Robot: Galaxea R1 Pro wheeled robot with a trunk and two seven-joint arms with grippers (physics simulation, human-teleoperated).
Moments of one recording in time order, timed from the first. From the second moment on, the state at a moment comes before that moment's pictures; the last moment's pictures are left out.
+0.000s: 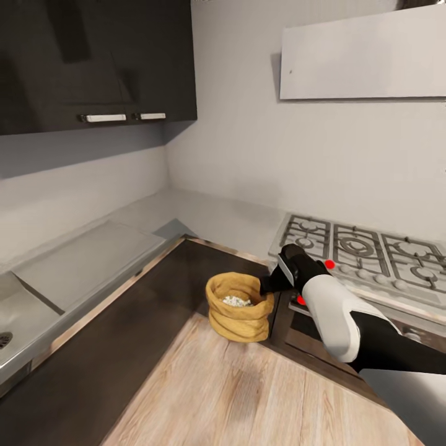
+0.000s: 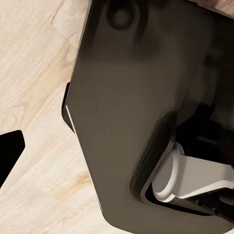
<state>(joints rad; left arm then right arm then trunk) 0.00 -0.02 0.00 -0.08 0.33 -0.06 0.01 -1.24 0.12 -0.27 -0.29 0.47 1.04 0.25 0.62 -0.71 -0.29</state>
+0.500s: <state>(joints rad) 0.00 -0.02 0.00 -0.08 0.33 -0.09 0.01 -1.24 0.11 -0.27 -0.31 0.44 1.04 0.25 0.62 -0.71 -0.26</state>
